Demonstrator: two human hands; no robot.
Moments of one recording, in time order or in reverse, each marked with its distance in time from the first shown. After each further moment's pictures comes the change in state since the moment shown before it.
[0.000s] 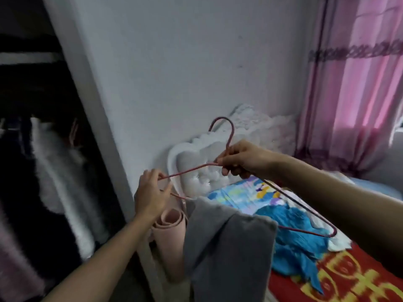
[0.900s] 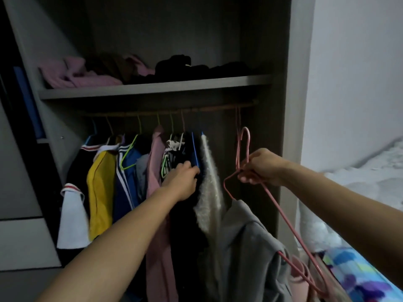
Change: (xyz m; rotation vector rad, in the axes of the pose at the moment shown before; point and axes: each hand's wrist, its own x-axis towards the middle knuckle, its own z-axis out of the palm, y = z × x) left_hand 0.154 -0.314 -0.293 0.698 -0.257 0.013; right_hand 0.271 -0.195 0.348 0.070 -0.130 -0.002
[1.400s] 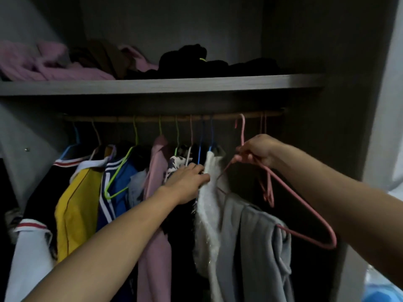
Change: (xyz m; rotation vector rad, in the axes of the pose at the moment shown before) left_hand 0.140 -0.094 0.041 0.175 0.000 0.269; right_hand 0.202 -0.071 0.027 0.174 0.096 -0.048
